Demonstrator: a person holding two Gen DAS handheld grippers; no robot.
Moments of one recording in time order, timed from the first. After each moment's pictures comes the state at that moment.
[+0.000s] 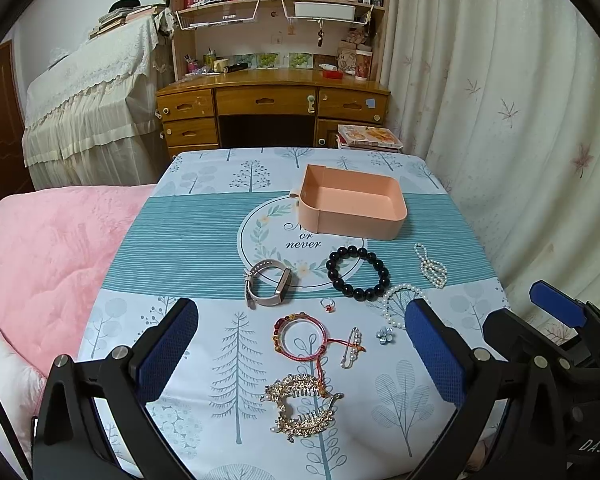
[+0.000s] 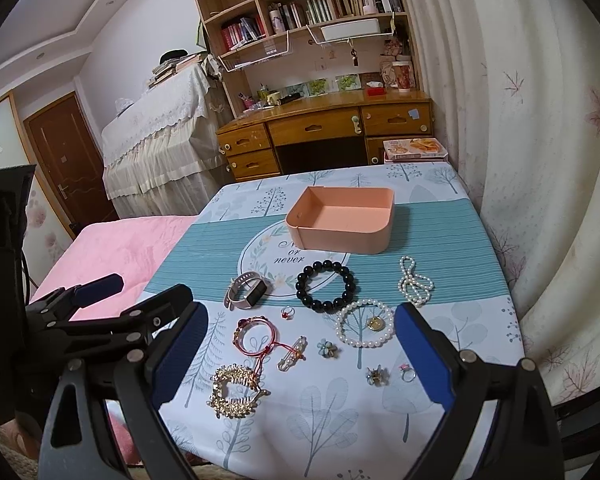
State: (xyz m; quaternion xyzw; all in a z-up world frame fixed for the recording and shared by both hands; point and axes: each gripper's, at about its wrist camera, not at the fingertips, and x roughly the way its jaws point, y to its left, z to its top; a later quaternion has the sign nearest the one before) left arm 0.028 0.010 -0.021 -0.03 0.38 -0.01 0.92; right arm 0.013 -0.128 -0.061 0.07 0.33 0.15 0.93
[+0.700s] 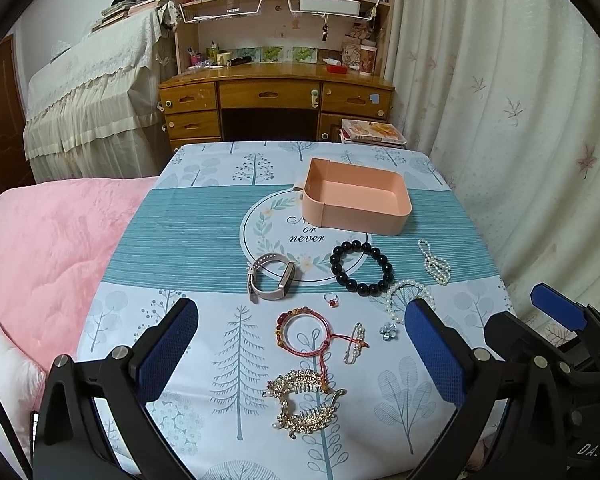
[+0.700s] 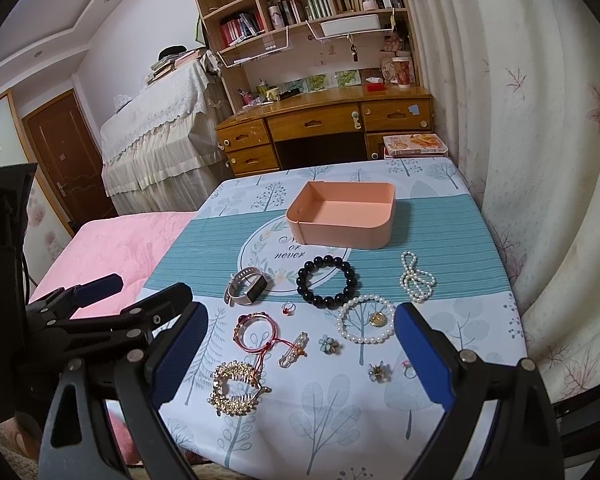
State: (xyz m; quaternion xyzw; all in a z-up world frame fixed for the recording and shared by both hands) left arm 0.023 0.020 -0.032 -0.03 0.39 -0.01 0.92; right arm 0.013 -0.126 -0.068 0.07 0.34 0.15 0.93
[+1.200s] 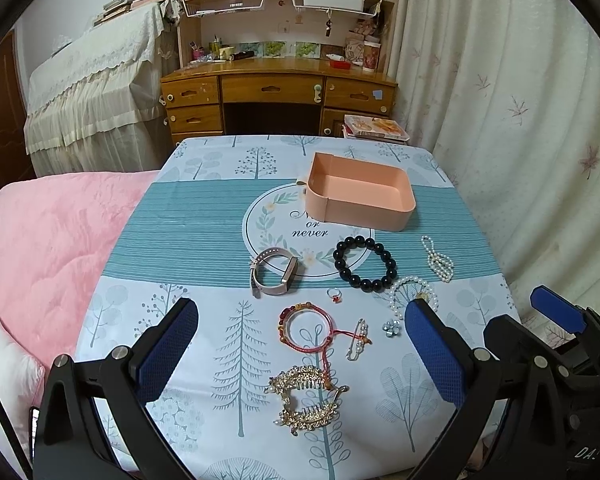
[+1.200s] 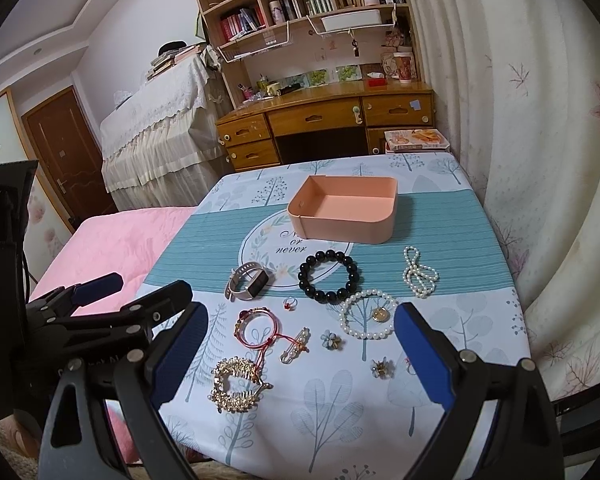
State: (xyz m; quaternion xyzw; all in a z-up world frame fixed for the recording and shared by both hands) left arm 0.031 0.018 -0.028 -0.04 0.40 0.00 0.91; right arm 0.013 -0.123 -0.065 0.07 0.35 0.15 0.92
